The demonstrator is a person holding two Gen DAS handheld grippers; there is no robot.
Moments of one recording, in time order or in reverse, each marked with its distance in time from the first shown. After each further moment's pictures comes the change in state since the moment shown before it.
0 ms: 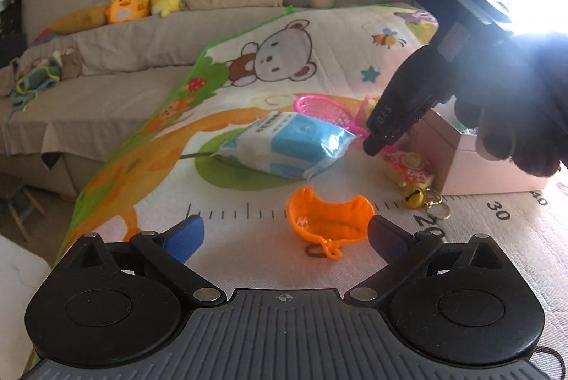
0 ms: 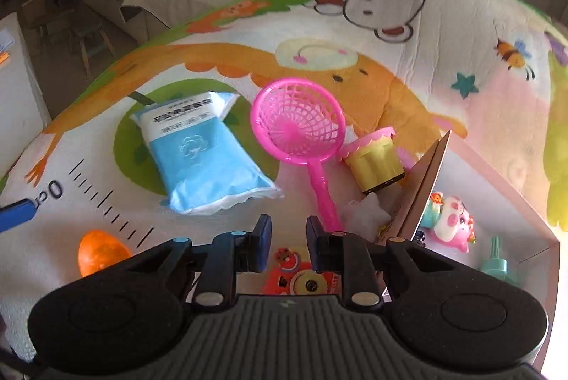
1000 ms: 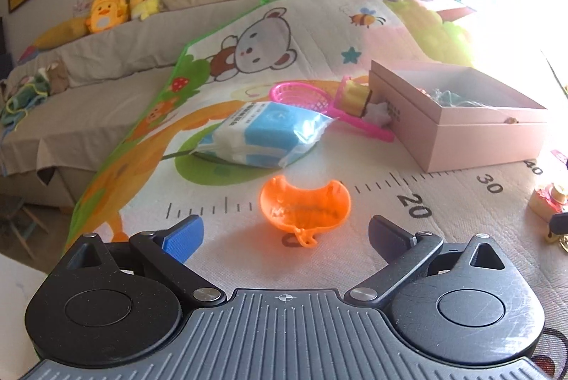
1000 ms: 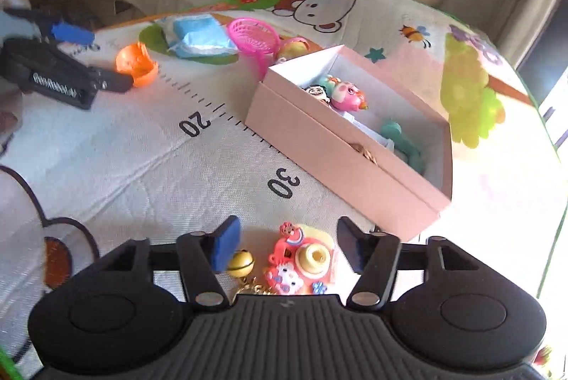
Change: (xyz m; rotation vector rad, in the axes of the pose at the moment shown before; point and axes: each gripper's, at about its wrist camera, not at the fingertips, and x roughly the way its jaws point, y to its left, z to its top) left arm 0.005 -0.023 0.000 0.110 0.045 -0.012; right arm -0.123 -0.026 -0.228 0.035 -0.241 -0.116
